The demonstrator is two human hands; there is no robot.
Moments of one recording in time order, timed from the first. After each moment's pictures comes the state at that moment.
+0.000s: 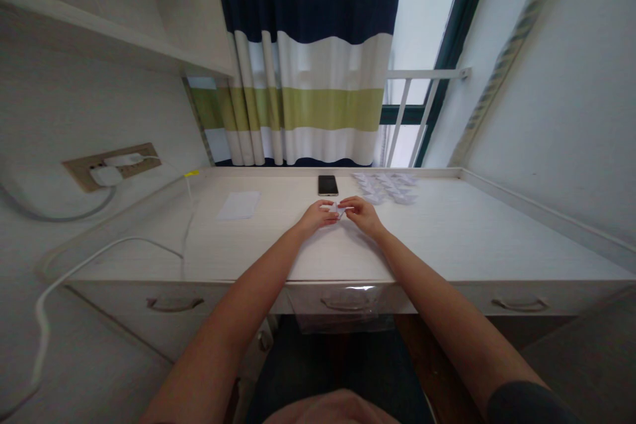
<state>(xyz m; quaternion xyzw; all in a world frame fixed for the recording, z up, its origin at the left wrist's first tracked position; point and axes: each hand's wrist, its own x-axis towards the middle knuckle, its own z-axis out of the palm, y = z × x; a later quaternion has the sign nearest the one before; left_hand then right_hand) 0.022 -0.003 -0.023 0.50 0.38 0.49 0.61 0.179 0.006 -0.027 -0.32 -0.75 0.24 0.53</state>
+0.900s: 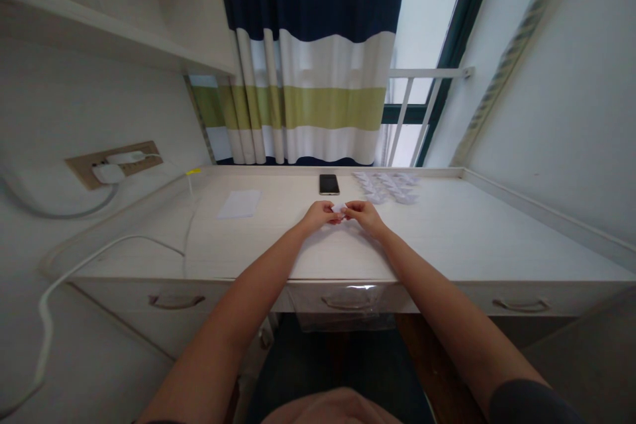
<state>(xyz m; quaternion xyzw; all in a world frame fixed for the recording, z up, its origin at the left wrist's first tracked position) 0.023 -0.006 -0.018 0.61 0.37 0.44 0.54 0.177 -0.001 -0.018 -0.36 -0.69 0.41 0.46</state>
